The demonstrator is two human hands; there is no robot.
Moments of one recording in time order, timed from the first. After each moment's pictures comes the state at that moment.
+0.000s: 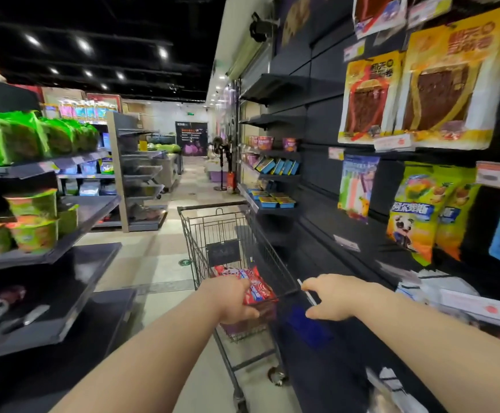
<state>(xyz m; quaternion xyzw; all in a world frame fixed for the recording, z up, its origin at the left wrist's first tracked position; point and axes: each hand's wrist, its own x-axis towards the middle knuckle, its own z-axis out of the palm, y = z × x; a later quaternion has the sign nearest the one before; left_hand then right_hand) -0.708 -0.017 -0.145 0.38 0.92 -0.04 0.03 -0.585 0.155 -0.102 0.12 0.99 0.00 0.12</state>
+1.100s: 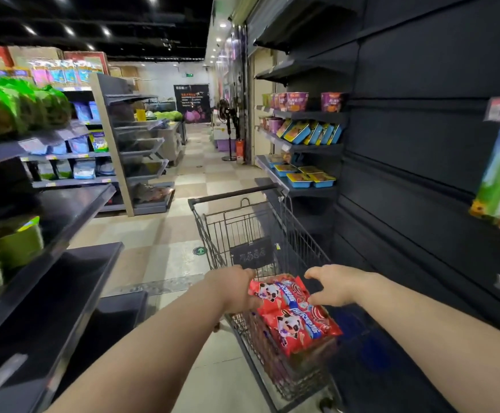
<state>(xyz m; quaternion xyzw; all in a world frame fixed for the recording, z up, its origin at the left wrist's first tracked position) -1.125 0.018 -0.185 0.37 0.92 -0.06 0.08 -1.031 0.205 -0.167 0.15 0.97 -0.11 0.18</state>
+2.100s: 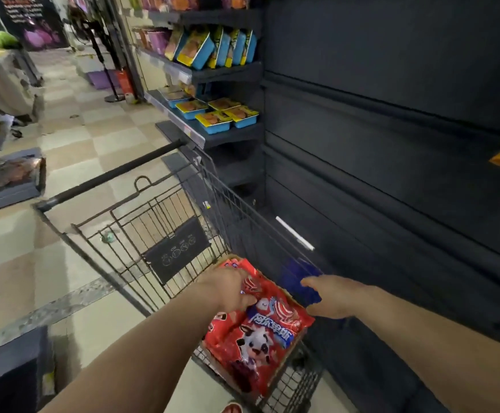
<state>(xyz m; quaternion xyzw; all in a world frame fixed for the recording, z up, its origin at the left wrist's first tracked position) -1.356 0.251 -0.326 0.52 0.82 -0.12 0.21 -1.171 0.388 -0.307 0.29 0.90 -0.19 0.27</state>
